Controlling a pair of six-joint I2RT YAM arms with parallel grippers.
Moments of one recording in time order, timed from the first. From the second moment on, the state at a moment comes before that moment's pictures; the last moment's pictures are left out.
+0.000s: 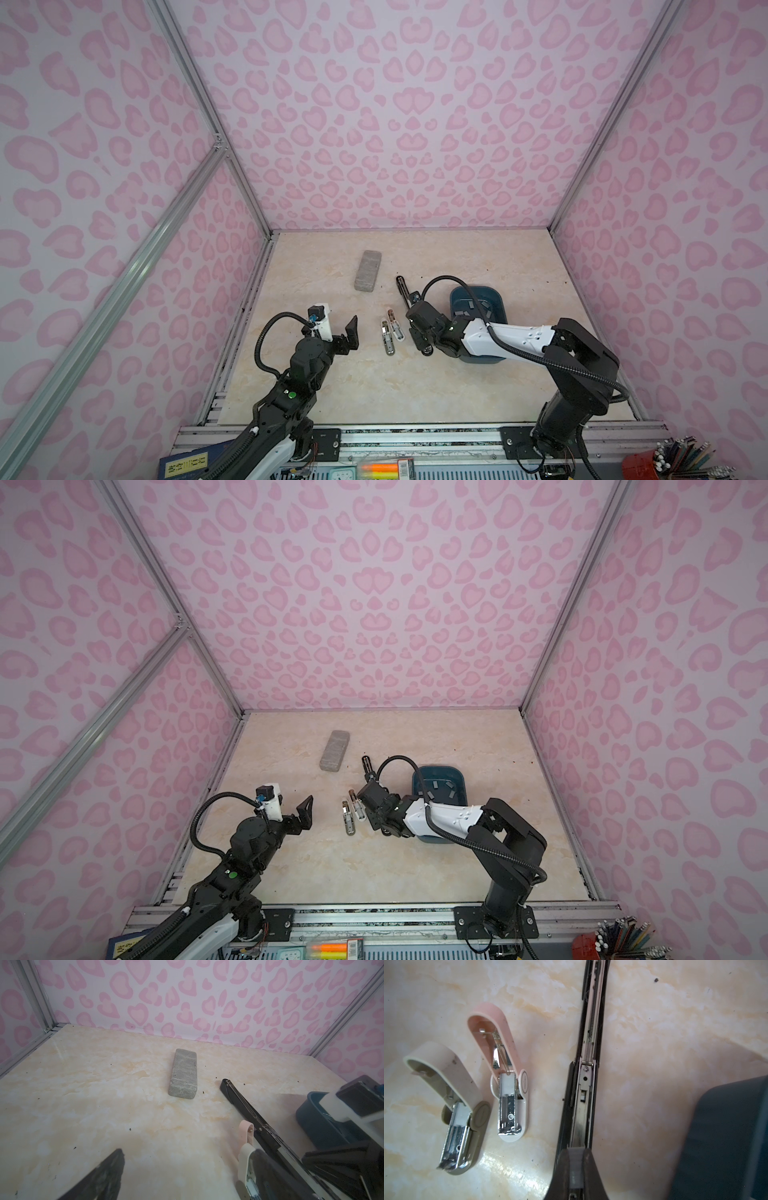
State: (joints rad) left arm -0.47 0.62 0.17 0.20 -0.24 -0.29; right arm 0.92 1.71 1.00 -0.29 0.33 0.37
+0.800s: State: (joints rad) left arm -0.47 0.62 0.17 0.20 -0.25 -0.29; right arm 0.92 1.74 1.02 -0.30 0.33 0.37
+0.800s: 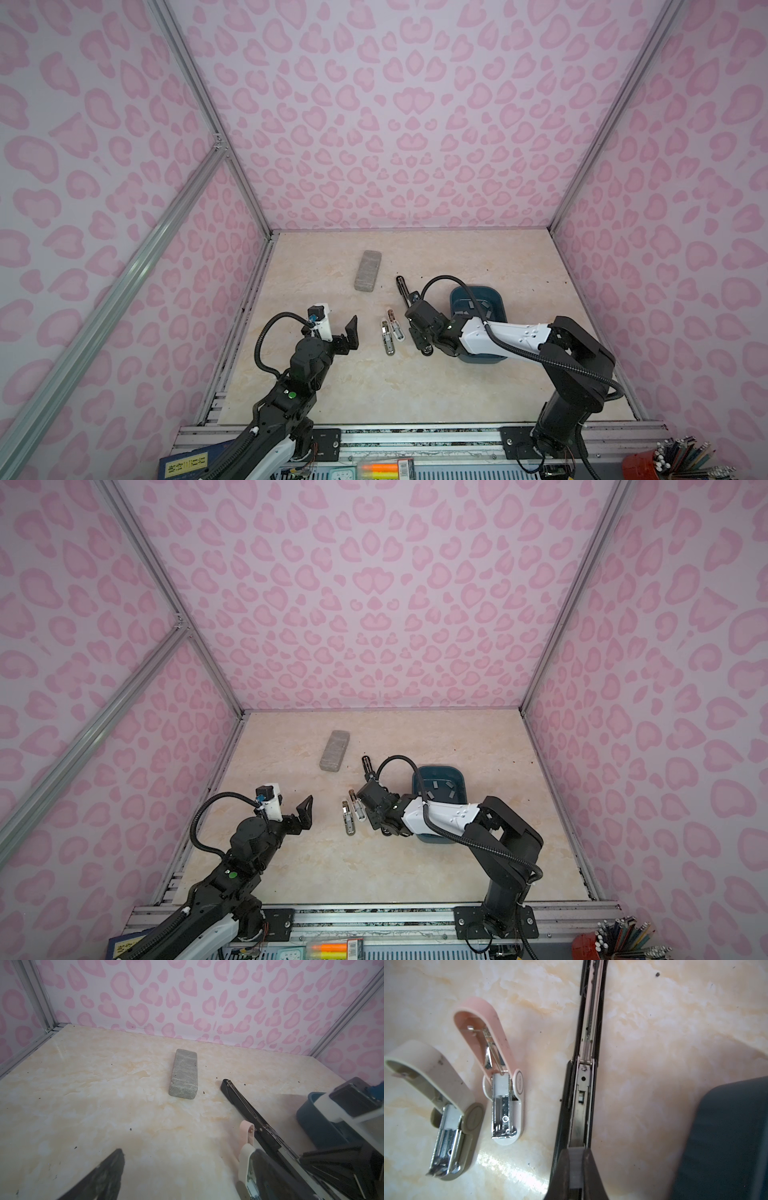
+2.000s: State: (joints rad) left arm -0.47 0.62 0.17 0.20 -0.25 -0.29; right arm 0.92 1.70 0.98 -0.28 0.31 0.39
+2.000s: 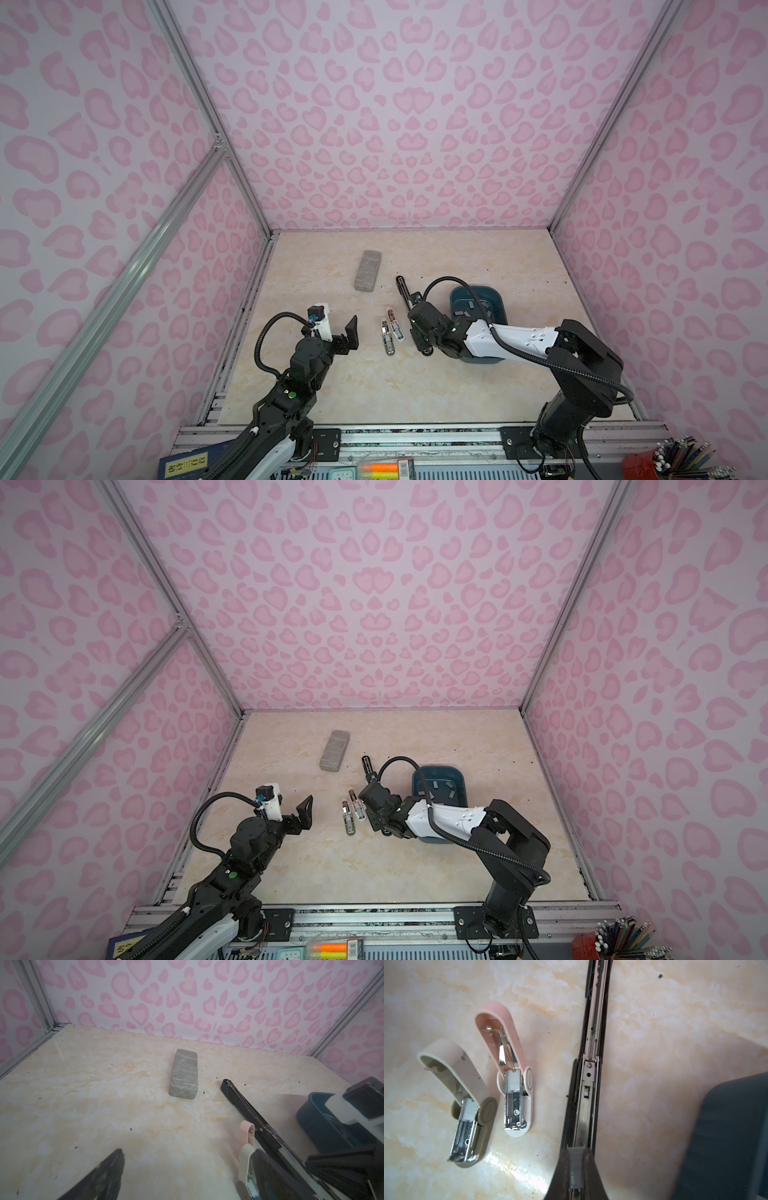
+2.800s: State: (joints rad) left arm -0.47 0.62 0.17 0.20 -0.25 -0.29; right arm 0.92 1.72 1.00 -0.30 0.32 0.39
